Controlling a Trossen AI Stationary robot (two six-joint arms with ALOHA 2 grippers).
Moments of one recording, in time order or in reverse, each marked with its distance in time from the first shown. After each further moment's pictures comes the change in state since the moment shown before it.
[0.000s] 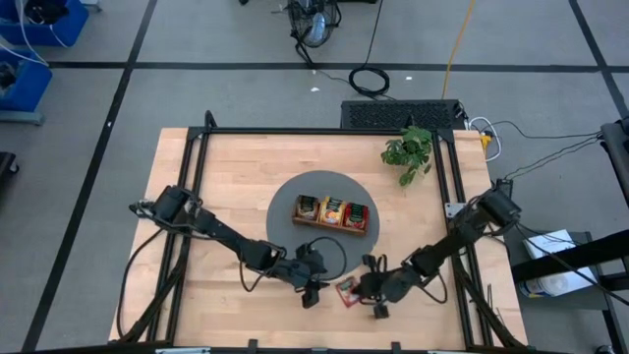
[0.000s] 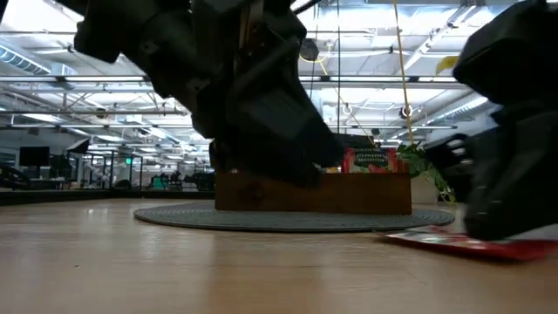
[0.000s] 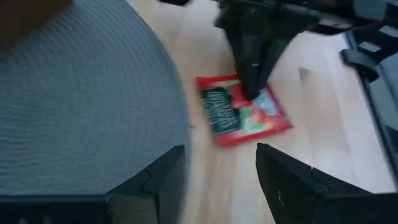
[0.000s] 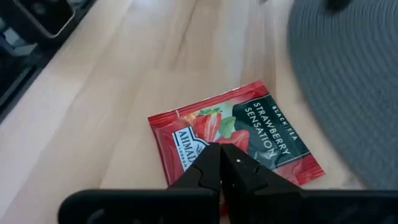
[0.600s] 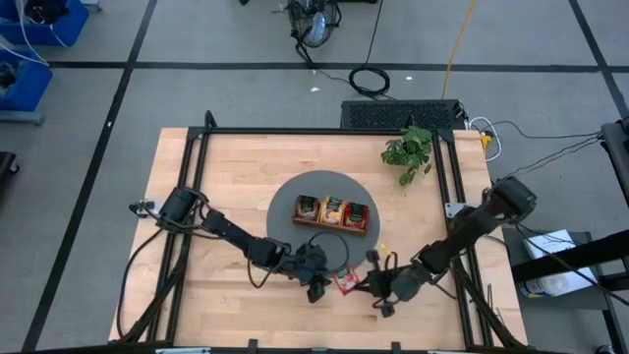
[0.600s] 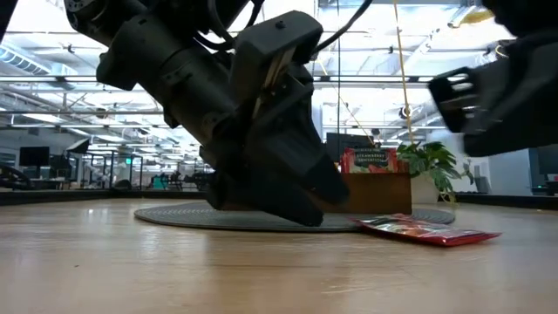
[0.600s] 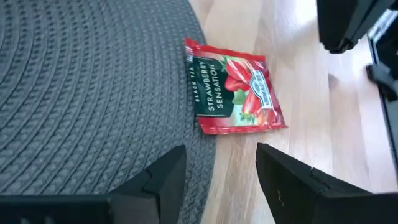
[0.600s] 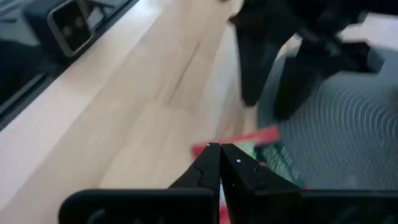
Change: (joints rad) left arm 0.052 0.062 0.002 0.029 0.076 -0.172; right arm 0.036 -0.178 -0.003 -0.031 0.086 -0.221
